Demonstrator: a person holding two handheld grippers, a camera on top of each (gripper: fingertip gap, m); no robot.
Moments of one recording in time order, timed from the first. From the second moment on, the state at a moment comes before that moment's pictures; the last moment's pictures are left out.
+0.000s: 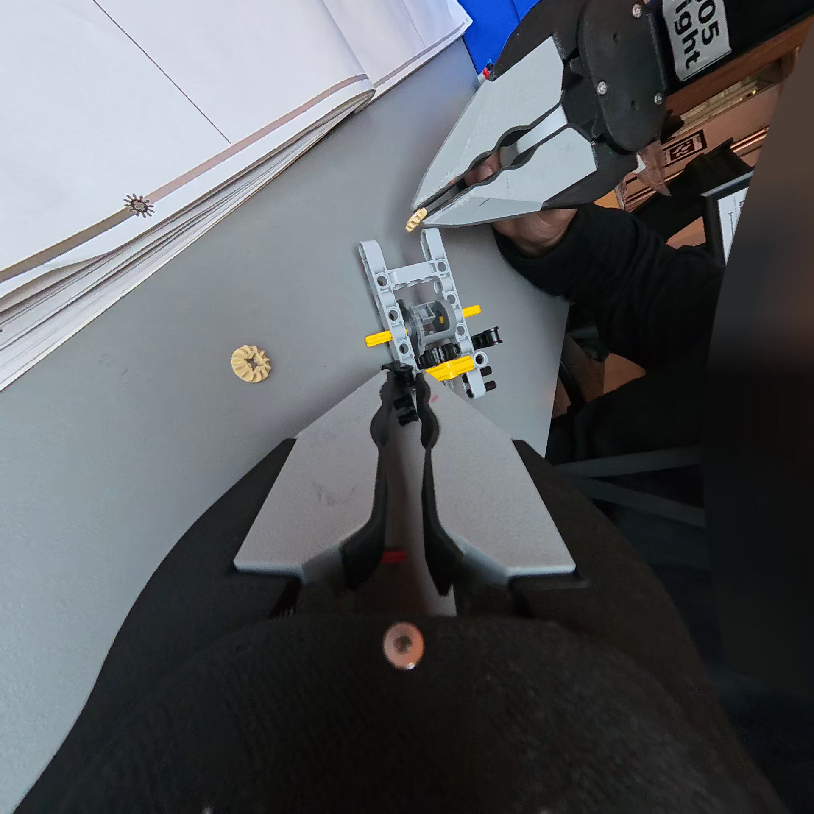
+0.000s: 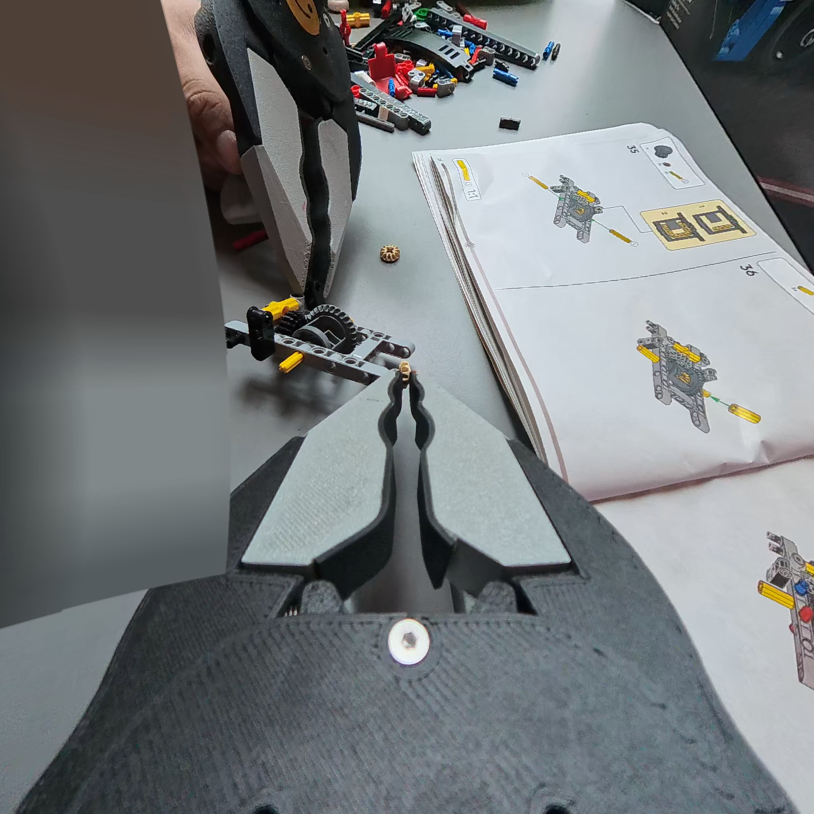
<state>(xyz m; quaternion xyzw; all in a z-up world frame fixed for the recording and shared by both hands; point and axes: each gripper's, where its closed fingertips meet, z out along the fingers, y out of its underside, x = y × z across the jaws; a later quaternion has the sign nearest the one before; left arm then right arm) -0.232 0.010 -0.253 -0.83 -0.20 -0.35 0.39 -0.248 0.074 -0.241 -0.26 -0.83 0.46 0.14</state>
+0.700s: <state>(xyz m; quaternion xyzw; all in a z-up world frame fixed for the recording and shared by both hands) -0.234 0.009 -0.252 -0.82 -0.20 -0.35 0.40 -0.236 0.084 -0.240 -0.25 -0.84 0.47 0.14</state>
